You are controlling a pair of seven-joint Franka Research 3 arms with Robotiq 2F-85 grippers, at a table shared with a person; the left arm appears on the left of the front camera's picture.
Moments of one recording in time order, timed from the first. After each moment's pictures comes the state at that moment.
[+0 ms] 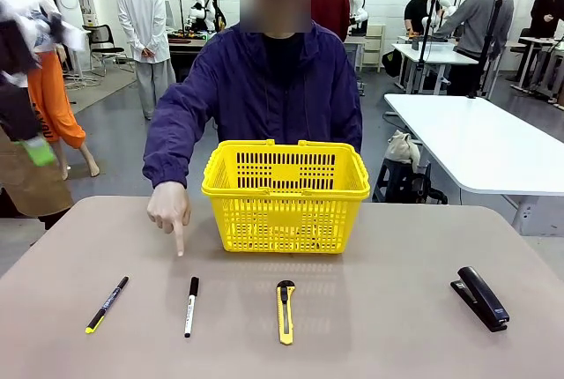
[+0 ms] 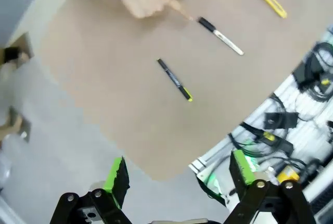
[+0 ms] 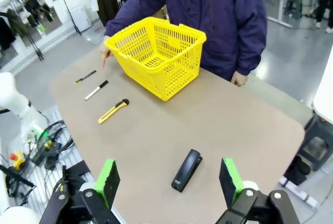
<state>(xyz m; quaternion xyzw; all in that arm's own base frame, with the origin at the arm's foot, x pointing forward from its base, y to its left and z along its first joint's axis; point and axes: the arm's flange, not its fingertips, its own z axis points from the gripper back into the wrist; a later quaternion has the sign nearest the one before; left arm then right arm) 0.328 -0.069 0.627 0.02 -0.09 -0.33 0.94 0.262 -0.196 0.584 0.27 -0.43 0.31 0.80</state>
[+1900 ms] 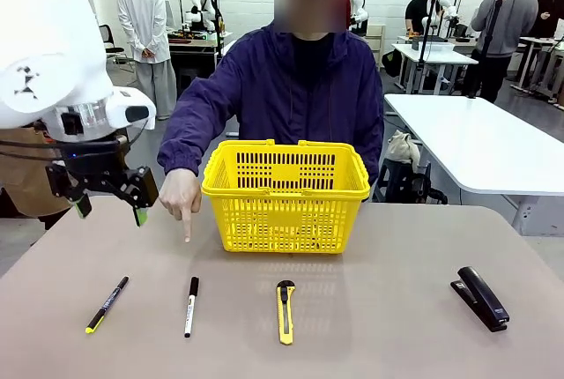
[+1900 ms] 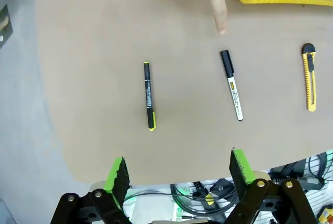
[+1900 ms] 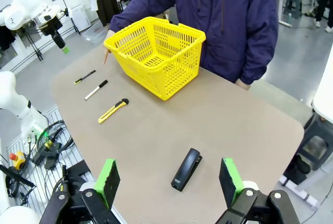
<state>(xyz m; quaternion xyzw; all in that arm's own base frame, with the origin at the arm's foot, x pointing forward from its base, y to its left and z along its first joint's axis) 0.350 -0.150 0.507 0.03 -0.08 -0.04 1.00 0.261 -0.197 0.583 0.27 -0.43 0.31 0.80</state>
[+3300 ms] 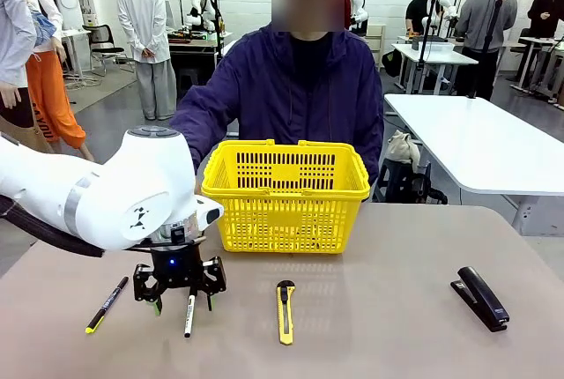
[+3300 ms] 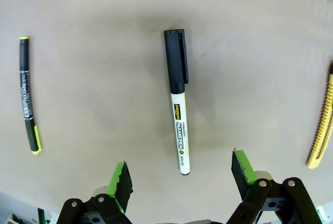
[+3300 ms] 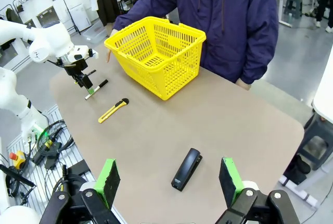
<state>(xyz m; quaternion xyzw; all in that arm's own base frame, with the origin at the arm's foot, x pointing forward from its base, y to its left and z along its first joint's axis) 0.363 -0.238 0.329 -0.01 0.00 0.08 1.00 0.261 -0.197 0.583 0.27 -0.43 0.31 0.80</state>
